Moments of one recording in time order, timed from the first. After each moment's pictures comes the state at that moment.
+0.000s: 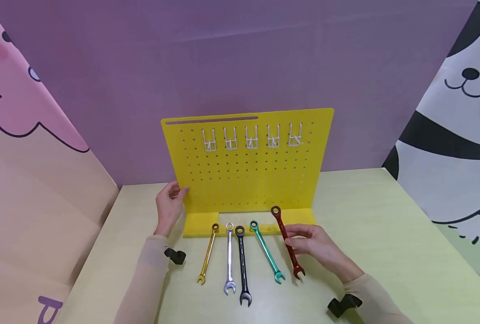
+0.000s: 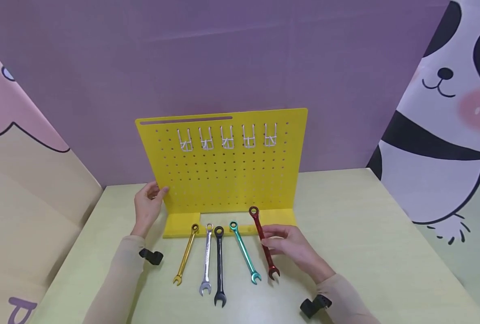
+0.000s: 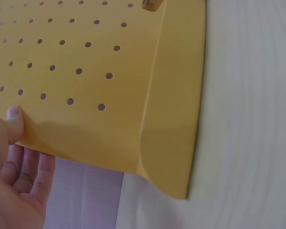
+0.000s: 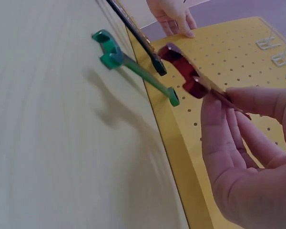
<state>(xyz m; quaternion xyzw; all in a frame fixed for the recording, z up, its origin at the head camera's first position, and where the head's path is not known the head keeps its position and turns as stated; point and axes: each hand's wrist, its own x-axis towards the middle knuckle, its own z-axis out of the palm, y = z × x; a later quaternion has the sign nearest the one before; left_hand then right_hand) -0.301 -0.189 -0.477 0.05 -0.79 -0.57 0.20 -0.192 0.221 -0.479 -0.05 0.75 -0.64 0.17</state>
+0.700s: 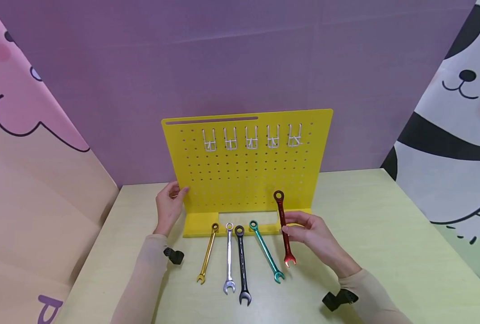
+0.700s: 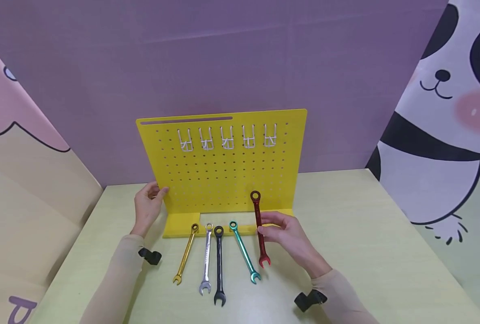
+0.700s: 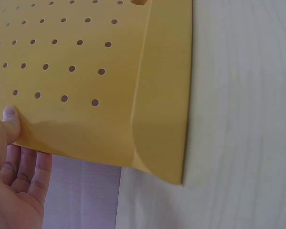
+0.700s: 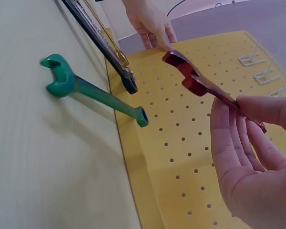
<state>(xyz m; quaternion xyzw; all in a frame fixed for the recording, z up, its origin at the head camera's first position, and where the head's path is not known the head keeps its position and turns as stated) -0.301 -0.190 -0.480 0.03 -0.80 -0.55 0.23 -0.192 0.213 -0.450 -0.07 0.75 -0.65 0.12</state>
